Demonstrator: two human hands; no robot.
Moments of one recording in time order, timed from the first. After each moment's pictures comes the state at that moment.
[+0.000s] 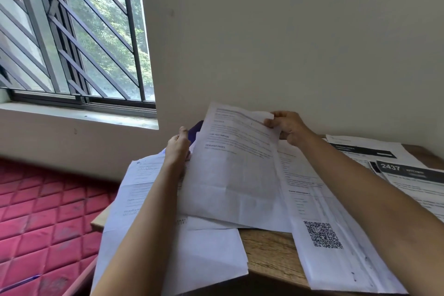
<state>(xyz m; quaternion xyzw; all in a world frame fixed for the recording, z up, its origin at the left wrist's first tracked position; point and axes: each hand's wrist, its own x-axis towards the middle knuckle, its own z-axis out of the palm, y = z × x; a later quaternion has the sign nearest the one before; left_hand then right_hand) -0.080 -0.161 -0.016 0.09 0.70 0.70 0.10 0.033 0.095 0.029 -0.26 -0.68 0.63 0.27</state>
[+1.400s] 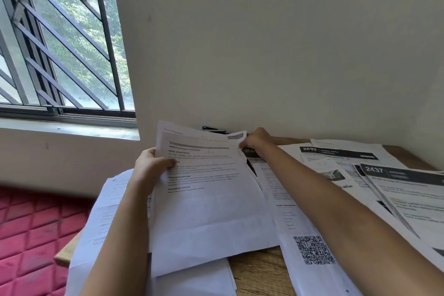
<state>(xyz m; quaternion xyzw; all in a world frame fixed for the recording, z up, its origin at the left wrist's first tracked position) -0.105 -0.184 -0.027 0.18 0.73 0.65 0.12 -0.015 0.096 -0.001 -0.39 -0.81 0.39 0.20</state>
